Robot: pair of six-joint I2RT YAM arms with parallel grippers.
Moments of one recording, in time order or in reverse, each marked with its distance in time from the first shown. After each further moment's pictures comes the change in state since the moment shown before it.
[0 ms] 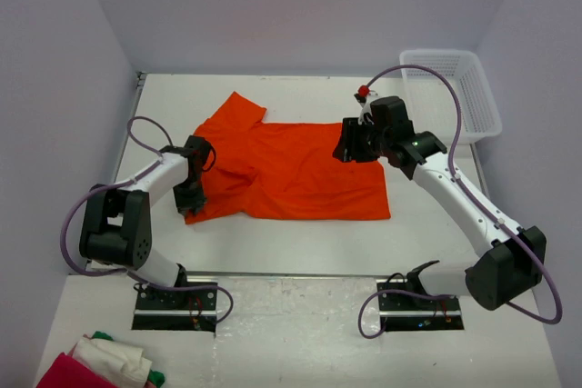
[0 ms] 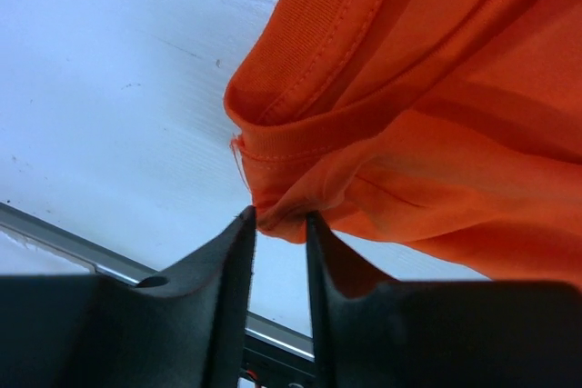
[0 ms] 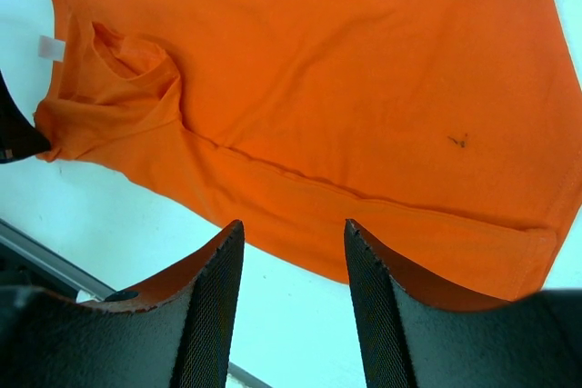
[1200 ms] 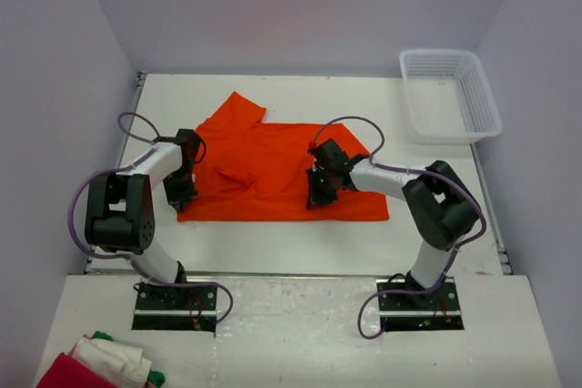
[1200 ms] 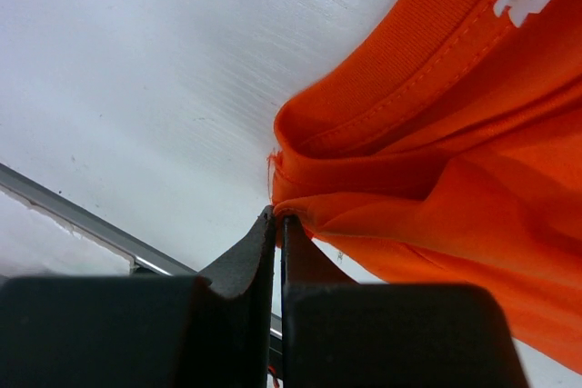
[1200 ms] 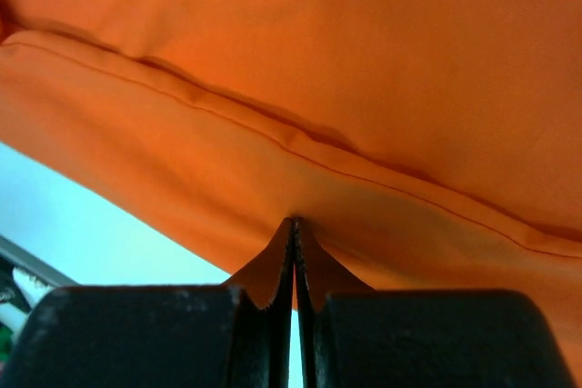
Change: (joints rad) left arm 0.111 0.107 0.093 -0.054 -0.052 0.035; right arm 0.215 0.459 -0.178 0.258 -0.088 0.184
